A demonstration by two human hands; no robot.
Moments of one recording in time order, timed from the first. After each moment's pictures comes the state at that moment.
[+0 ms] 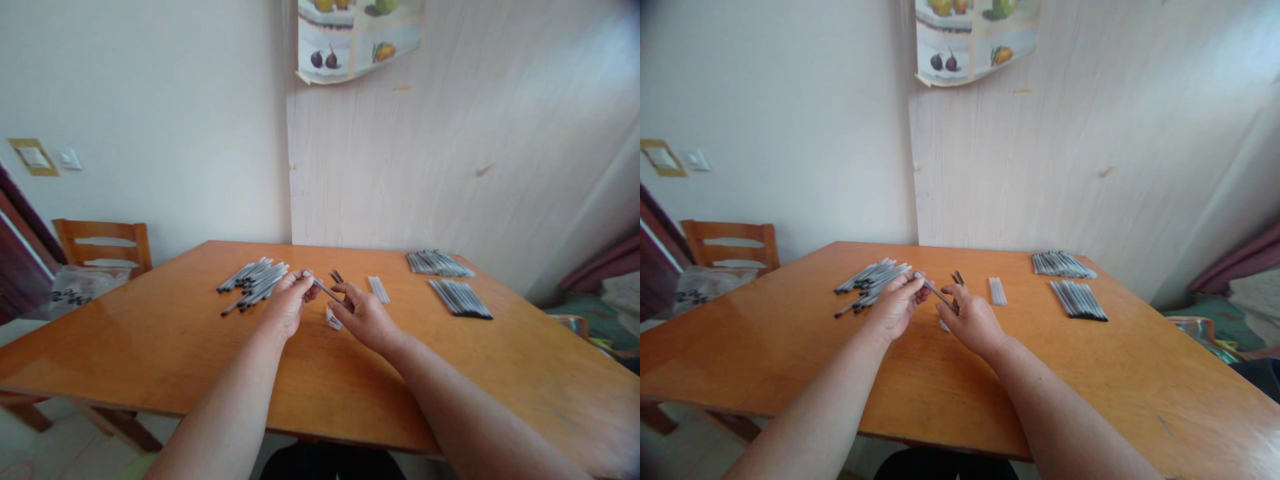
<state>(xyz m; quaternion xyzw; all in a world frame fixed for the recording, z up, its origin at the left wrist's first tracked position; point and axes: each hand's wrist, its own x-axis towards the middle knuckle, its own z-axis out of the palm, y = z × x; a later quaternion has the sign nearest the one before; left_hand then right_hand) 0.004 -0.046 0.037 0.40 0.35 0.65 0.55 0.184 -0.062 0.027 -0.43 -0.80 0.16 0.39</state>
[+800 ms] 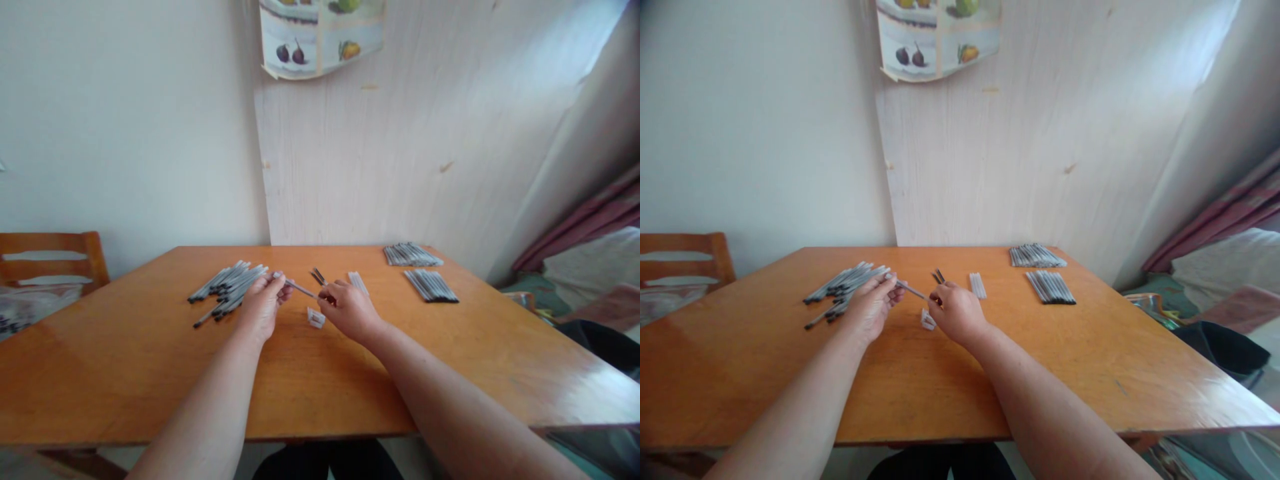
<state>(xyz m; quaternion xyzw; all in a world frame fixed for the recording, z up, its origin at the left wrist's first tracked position) -0.003 -0.034 0.031 0.40 0.38 0.67 0.50 0.190 -0.061 0.040 -0.51 -0.80 0.04 0.32</state>
